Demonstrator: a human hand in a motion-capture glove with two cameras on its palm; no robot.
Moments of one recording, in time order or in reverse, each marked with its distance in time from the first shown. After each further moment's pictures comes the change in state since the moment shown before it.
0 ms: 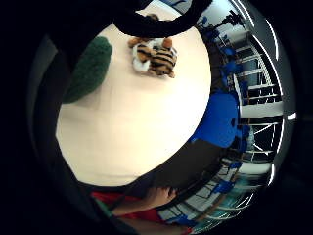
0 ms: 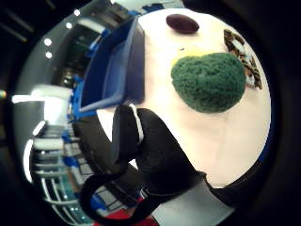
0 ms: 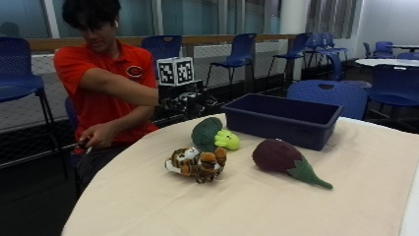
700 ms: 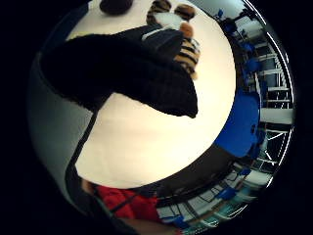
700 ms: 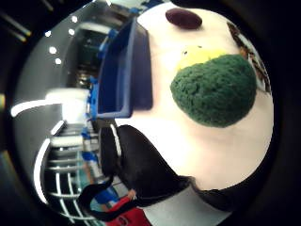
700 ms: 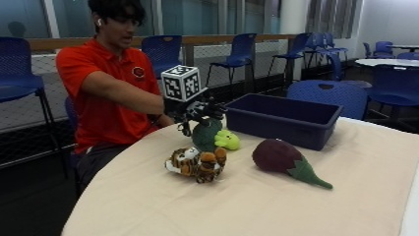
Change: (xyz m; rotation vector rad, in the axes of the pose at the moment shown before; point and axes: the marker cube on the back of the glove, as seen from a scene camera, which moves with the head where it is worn) arm 0.011 -0.035 0.024 -0.088 -0.171 -0.062
